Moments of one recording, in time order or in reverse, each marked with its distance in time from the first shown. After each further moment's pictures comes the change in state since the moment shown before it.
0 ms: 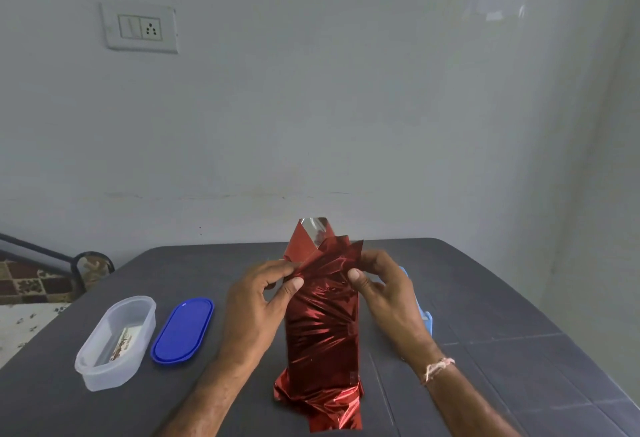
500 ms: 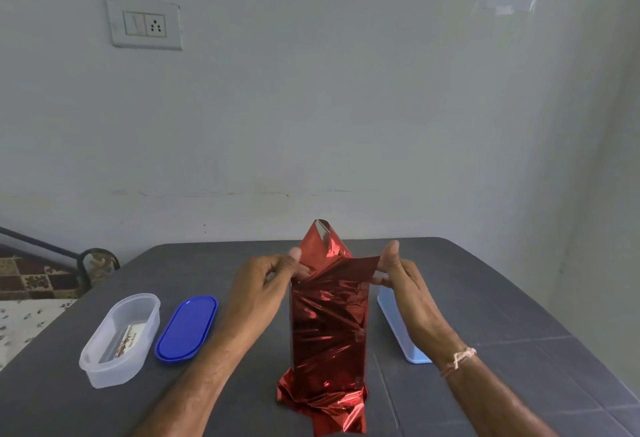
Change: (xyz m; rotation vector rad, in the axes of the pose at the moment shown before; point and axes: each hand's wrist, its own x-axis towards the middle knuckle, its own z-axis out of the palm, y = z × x) left_hand 0.024 0.014 -0.007 -0.117 -0.164 -0.193; right_hand 0.010 -0.004 -0.017 -0.053 -0.024 0.324
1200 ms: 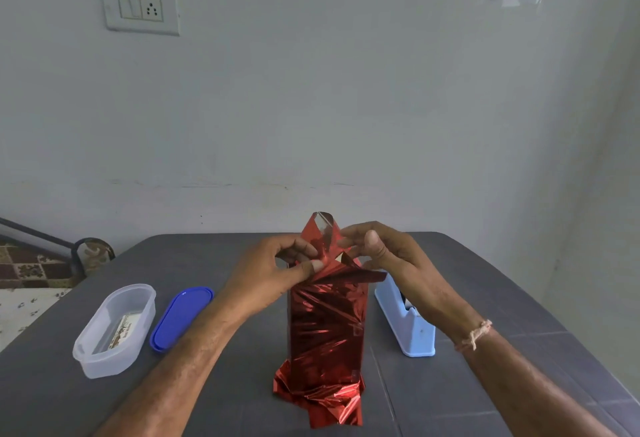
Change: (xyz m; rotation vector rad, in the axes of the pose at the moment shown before) left_hand 0.019 0.006 -0.006 0.142 -0.195 0.021; right_hand 0.000 -0.047 -0.011 -0.129 -0.284 -0.299
